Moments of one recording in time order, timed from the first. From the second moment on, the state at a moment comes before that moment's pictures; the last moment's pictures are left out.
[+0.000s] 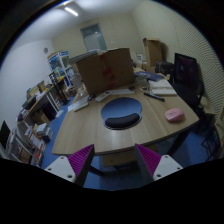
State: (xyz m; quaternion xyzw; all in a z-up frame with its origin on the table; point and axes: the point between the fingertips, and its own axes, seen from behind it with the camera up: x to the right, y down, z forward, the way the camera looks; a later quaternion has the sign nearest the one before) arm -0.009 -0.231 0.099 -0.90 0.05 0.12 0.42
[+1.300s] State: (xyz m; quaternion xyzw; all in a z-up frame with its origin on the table) arm 0.278 -0.029 -0.016 -0.89 -0.06 0.04 0.46
